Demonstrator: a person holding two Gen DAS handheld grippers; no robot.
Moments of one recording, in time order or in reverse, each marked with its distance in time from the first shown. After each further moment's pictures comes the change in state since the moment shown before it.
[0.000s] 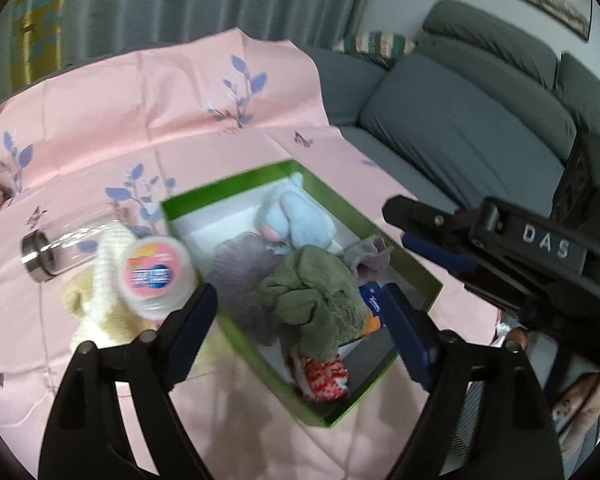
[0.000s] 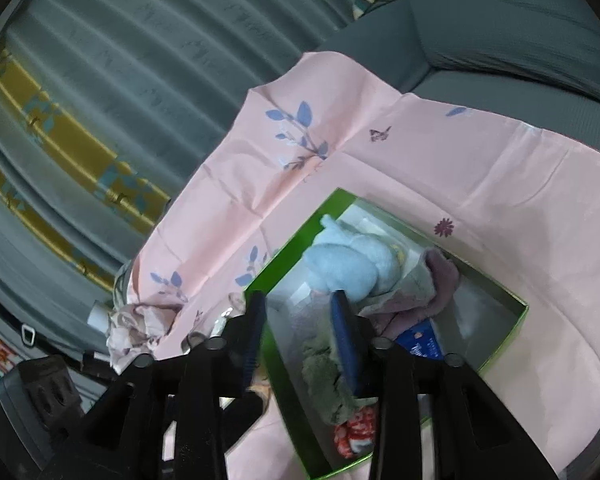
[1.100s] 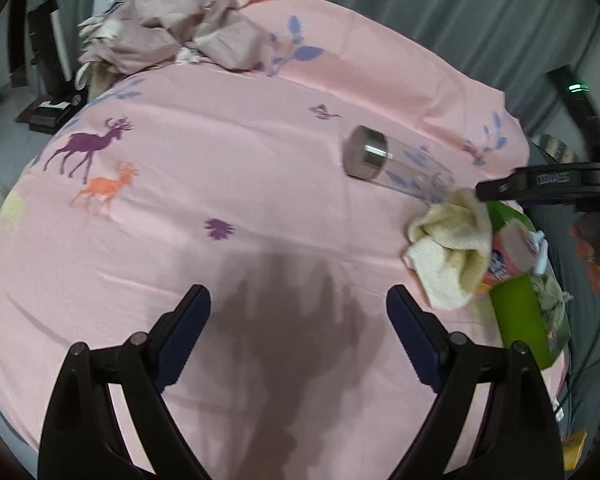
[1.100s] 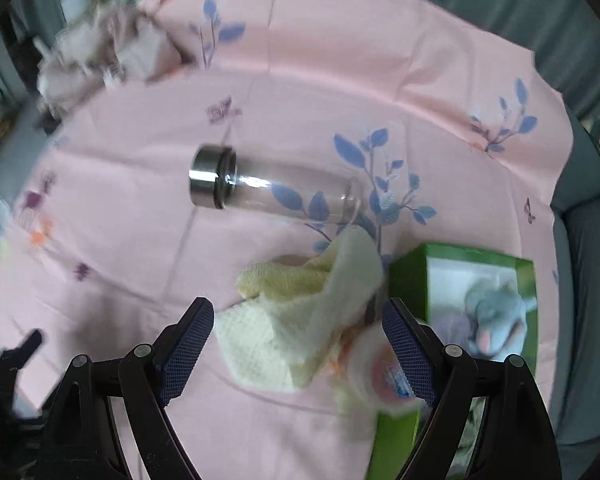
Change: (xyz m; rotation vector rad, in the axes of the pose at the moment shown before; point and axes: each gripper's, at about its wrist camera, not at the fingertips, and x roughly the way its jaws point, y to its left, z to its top) left arm -0.104 0.252 -0.137 -0.556 -0.033 0.368; right arm 0.216 0.244 -0.110 -0.925 0.597 -0.403
